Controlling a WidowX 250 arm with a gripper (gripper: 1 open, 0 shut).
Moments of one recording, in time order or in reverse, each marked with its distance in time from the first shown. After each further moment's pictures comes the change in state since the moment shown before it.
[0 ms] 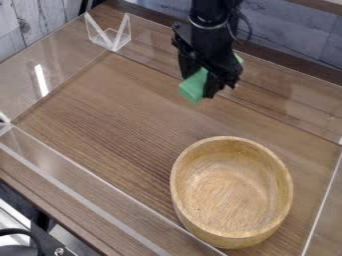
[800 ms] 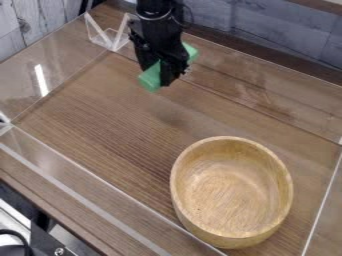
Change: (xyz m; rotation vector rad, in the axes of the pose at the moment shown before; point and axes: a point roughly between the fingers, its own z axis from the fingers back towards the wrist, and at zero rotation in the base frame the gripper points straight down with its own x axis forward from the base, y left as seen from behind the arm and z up) arm -0.021 0.076 -0.023 -0.027 0.009 0.087
